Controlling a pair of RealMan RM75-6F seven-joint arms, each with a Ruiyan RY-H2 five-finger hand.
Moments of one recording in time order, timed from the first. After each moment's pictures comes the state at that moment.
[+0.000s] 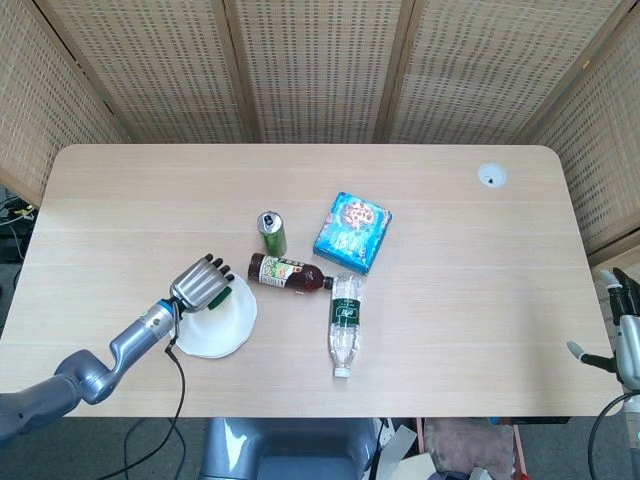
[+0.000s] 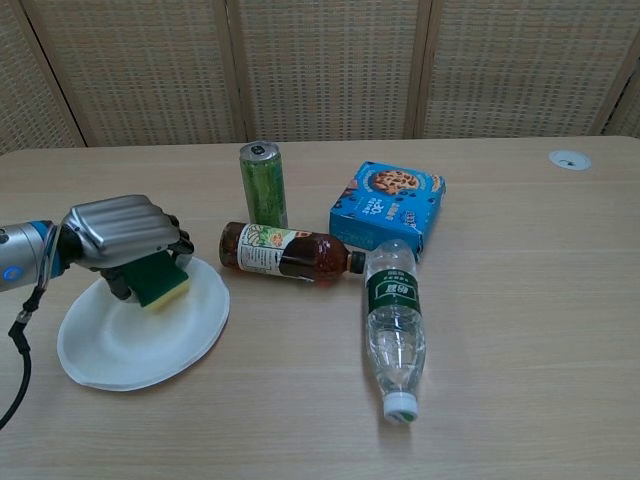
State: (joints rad) left arm -0.79 -1.69 0.06 -0.85 1.59 0.87 0.21; right arm 0.08 -1.07 0.15 -1.62 -1.30 1.42 0.03
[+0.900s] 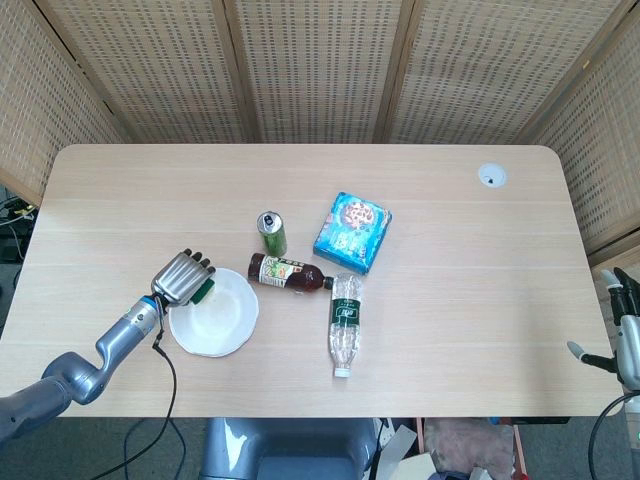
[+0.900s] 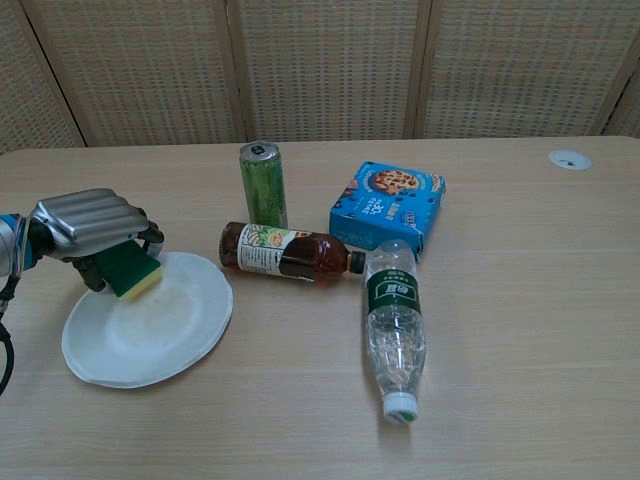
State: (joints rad) left arm -0.75 -1.68 0.05 -0.80 1.54 0.86 0.14; right arm 0.08 -1.07 0.15 -1.62 -1.30 1.42 0.03
